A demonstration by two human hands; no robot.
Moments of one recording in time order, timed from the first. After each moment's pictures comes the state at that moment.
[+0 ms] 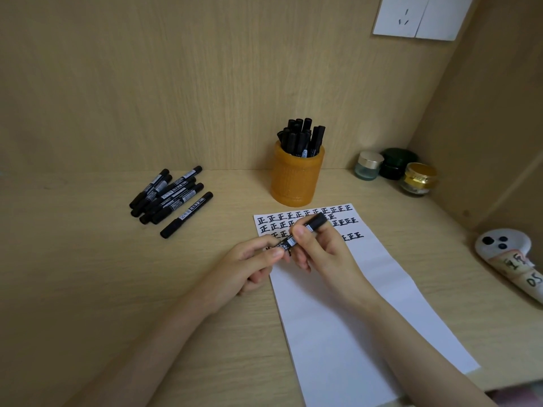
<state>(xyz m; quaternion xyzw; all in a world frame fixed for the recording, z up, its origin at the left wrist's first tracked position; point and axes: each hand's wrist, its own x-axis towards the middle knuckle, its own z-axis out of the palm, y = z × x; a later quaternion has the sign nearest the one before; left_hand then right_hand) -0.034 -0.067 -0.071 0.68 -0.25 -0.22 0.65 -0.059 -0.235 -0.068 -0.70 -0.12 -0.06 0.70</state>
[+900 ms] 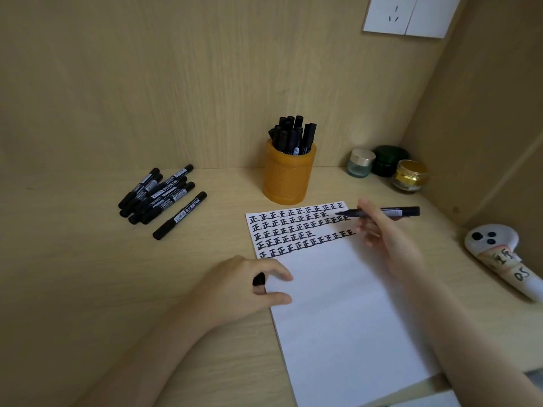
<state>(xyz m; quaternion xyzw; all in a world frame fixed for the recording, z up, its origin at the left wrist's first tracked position) -0.041 -0.070 -0.085 0.86 -0.31 -0.11 0.38 -0.036 -0.339 -0.069 -0.66 0.16 -0.15 0.71</state>
